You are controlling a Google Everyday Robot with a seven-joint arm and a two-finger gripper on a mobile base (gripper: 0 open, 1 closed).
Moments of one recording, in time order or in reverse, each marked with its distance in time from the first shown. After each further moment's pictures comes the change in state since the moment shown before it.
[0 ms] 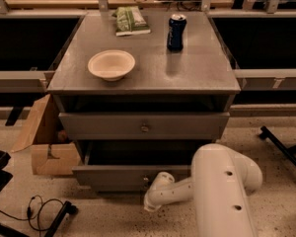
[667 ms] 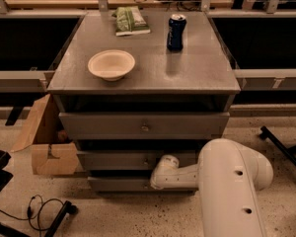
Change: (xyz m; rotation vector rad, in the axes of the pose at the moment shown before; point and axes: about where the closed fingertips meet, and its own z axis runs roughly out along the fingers) arm 0.000 -0.110 -0.056 0.213 0.020 0.024
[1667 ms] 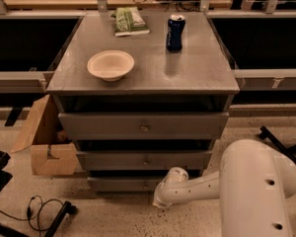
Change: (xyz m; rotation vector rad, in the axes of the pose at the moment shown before) arm 0.021 0.082 -0.044 -0.139 -0.047 -0.052
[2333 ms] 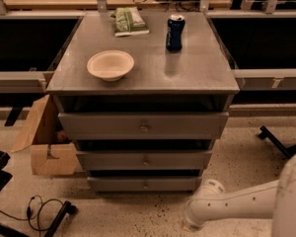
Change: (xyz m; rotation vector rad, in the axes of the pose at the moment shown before) arm 0.106 0.091 -0.117 -0.132 0.118 -0.015
